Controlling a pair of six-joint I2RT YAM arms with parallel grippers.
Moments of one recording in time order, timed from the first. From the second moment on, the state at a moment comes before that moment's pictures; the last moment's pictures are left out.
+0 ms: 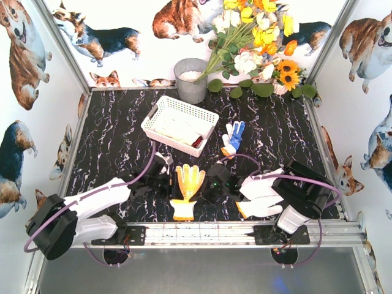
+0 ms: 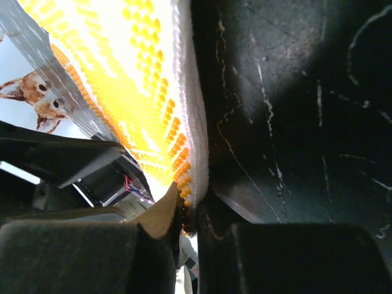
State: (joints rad) left arm -0.70 1.15 0.47 -0.27 0.33 -0.75; right arm 0.92 1.60 0.51 0.30 -0.30 1.45
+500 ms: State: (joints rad) left arm -0.59 1.09 0.37 -0.22 0.39 -0.85; right arm 0.91 1.60 0.52 0.27 -0.31 1.44
